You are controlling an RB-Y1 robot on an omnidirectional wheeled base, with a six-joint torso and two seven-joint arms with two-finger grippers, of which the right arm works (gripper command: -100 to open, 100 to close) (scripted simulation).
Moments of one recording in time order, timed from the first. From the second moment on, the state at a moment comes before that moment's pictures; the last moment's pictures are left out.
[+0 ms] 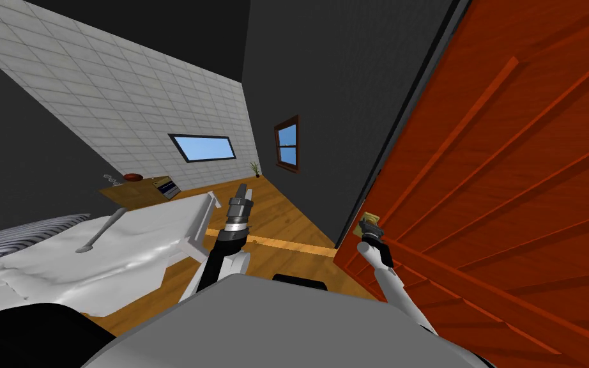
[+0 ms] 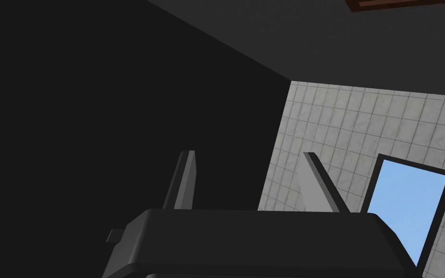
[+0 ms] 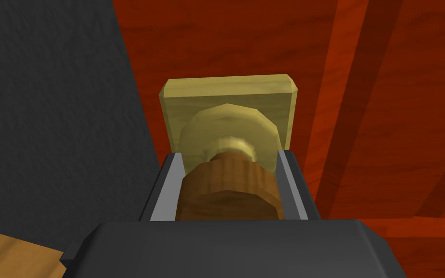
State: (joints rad) arm -0.19 -0.25 -0.27 -0.94 -0.81 -0.45 -1.02
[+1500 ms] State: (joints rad) arm -0.14 -0.28 -0.13 -1.02 -0.77 -0.41 -1.11
